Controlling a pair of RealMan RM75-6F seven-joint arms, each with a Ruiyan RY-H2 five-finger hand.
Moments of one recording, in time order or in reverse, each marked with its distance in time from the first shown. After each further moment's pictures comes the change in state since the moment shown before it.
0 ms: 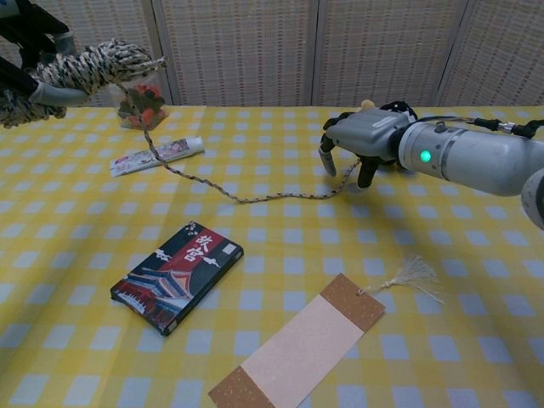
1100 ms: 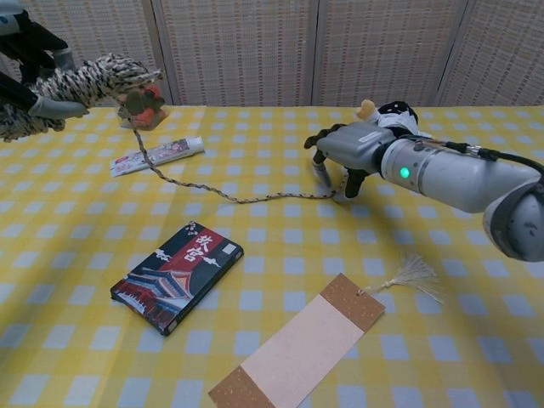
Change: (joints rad) left arm 0.002 -0.009 0.018 0.021 -0.016 -0.010 -0.029; right arm 0.036 -0.173 -0.022 0.284 -0.068 -0.009 0.142
